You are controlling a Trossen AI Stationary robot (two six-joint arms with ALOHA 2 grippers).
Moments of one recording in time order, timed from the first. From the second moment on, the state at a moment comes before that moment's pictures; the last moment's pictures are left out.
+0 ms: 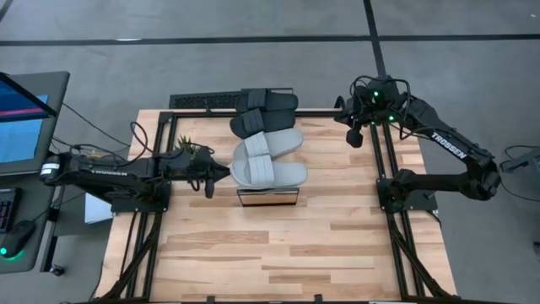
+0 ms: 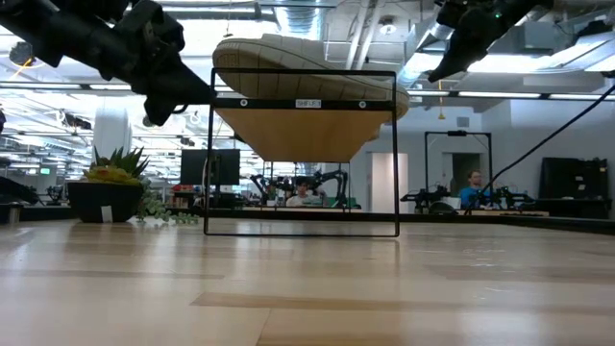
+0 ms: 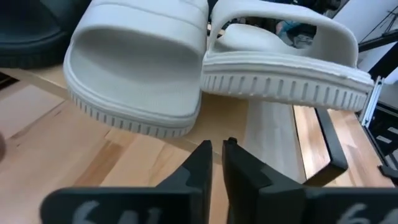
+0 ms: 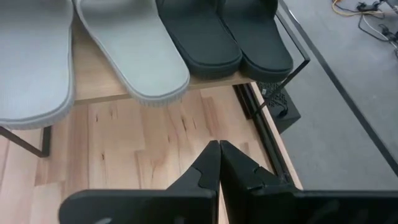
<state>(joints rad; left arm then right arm) 0.10 0.81 0.36 0.15 -0.06 -0.35 -0.76 1.04 1.11 -0.79 -0.31 -0.50</state>
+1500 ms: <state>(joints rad) 0.14 0.94 0.36 0.30 -0.32 -0.33 -0.75 1.05 1.11 -0.81 -0.31 -0.50</state>
